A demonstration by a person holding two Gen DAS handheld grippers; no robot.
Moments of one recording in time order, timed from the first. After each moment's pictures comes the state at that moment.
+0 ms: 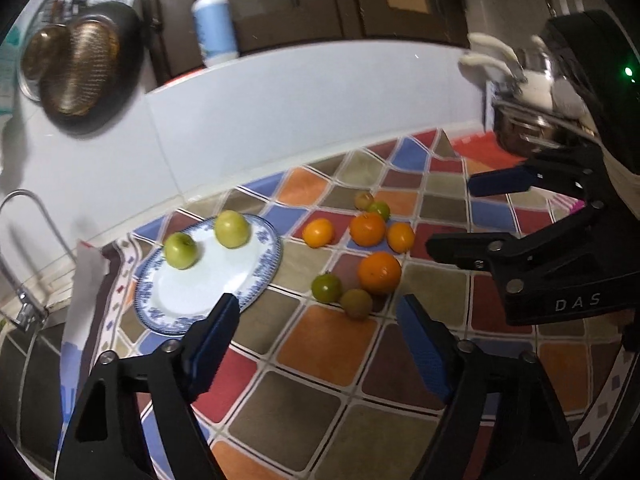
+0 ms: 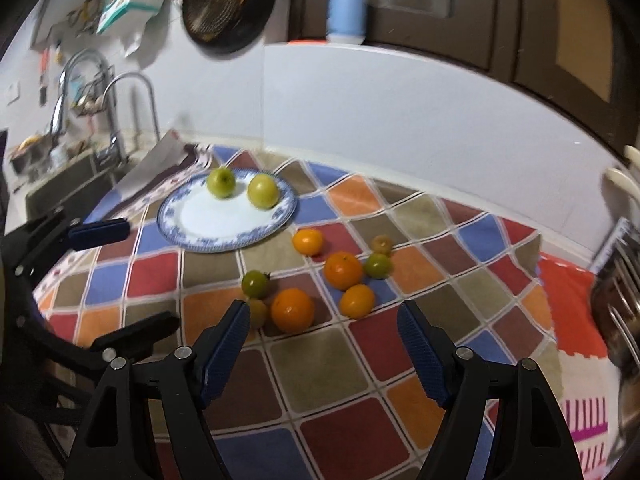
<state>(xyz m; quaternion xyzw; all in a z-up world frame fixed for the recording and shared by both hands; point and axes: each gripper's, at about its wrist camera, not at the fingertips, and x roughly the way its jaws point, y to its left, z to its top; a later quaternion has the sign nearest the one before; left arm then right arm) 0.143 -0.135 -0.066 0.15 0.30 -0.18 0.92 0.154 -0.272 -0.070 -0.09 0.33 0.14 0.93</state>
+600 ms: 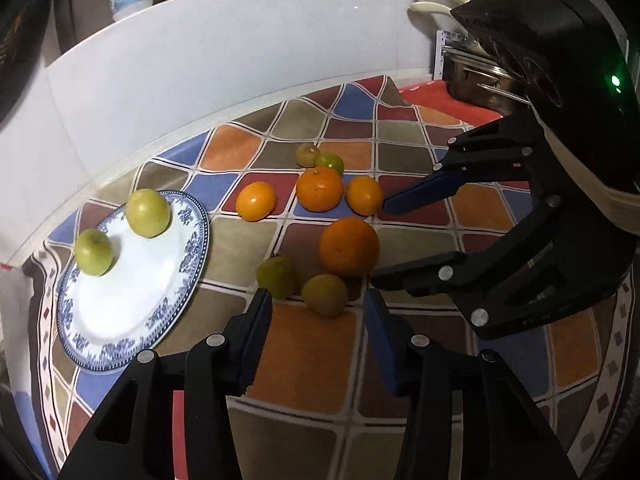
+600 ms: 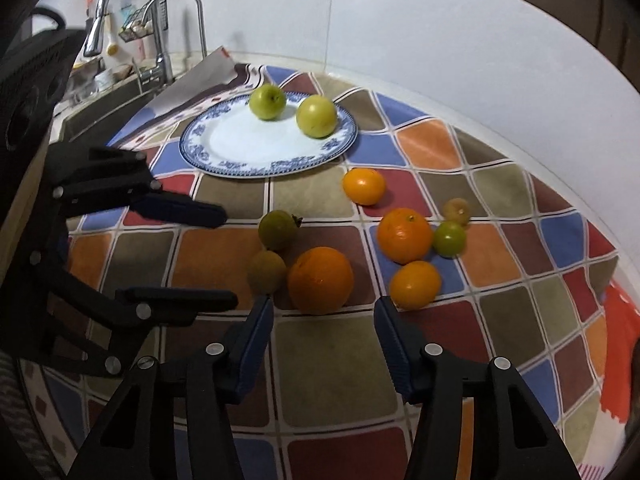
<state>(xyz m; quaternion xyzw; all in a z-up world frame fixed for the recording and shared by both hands) 0.196 -0.150 -0.104 0.18 0.37 -0.30 0.86 0.207 -0.254 -0.123 -0.16 0.41 0.25 0.86</state>
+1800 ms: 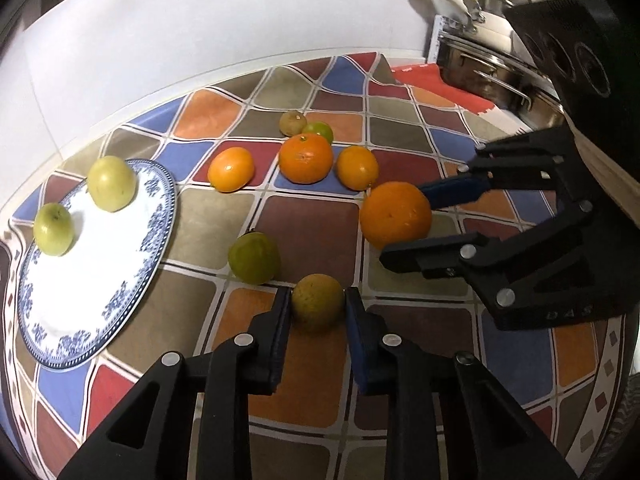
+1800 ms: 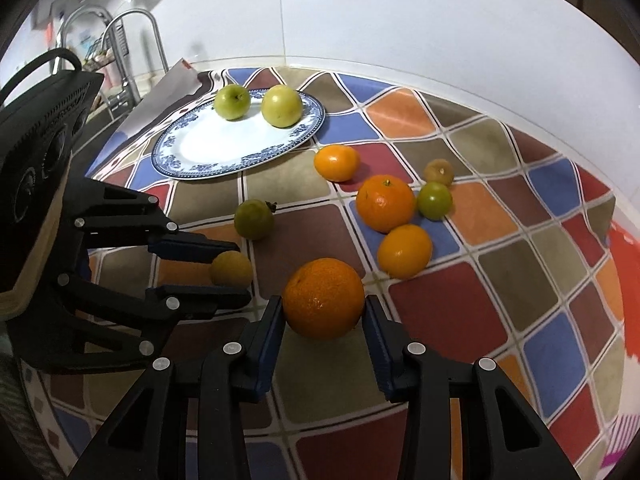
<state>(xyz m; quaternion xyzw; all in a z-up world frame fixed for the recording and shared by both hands) 0.206 -0.150 -0.124 0.15 0.41 -0.33 0.84 0.207 -0.268 -0.135 -0.09 0.43 0.20 0.88</state>
